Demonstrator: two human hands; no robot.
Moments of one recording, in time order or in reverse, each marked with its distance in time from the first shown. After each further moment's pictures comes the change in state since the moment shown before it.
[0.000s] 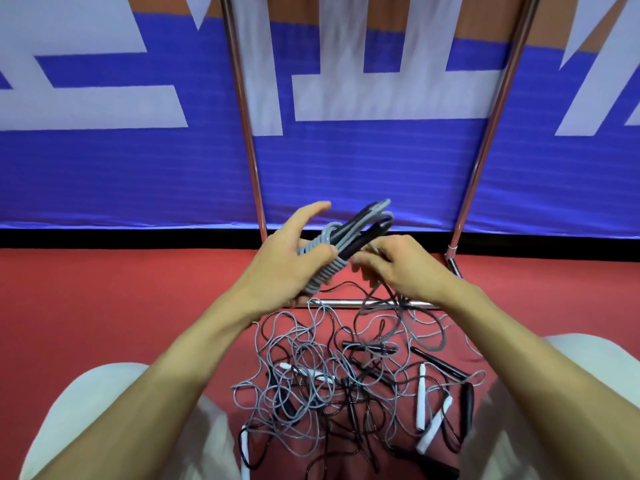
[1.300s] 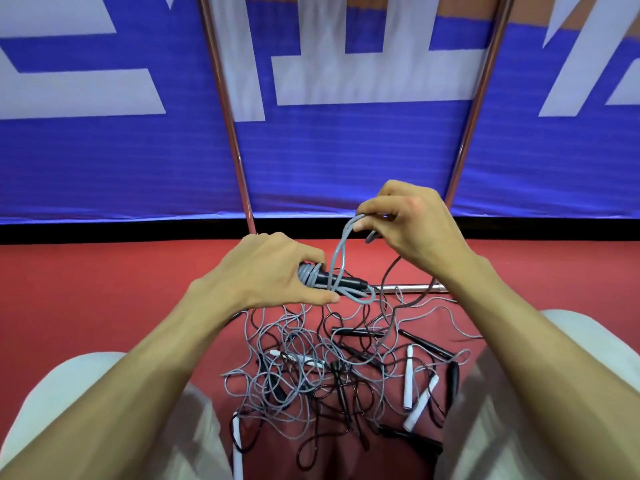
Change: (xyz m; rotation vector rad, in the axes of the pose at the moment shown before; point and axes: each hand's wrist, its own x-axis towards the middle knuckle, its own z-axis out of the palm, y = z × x) left_hand 0.011 -0.017 0.001 1.167 -0.215 0.215; right_hand -0.007 0.009 -0.028 -0.263 0.399 -0.209
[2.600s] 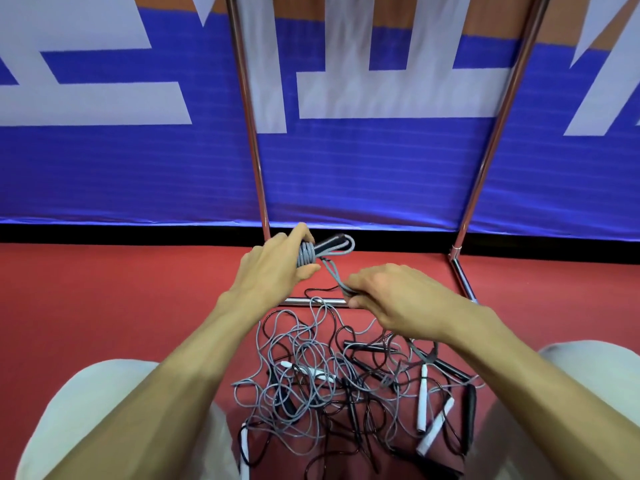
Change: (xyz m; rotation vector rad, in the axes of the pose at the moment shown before) left_hand 0.010 -0.028 0.031 -0.231 0.166 -0.353; right_hand -0.021 -0.041 0.018 -0.149 -0.685 -0.098
